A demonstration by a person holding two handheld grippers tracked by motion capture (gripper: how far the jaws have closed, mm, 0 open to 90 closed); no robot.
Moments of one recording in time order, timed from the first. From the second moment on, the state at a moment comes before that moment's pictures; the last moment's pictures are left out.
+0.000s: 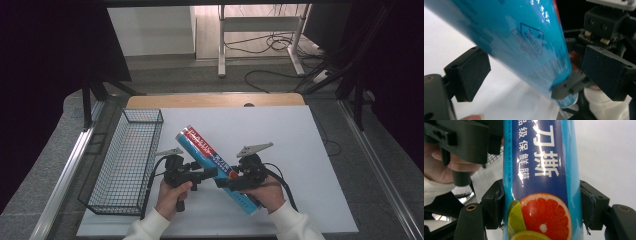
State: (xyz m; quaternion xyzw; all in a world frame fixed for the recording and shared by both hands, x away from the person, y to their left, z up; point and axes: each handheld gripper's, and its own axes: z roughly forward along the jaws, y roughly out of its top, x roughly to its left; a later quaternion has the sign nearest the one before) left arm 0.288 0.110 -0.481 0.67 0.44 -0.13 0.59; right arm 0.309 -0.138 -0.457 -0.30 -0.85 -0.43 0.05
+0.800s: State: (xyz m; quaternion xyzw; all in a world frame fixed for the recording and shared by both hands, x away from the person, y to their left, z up) left arm 0.302 0.124 -0.499 0.61 0.47 -0.19 0.61; right arm 0.305 -0.115 -0.474 -0.32 -0.84 -0.45 0.05
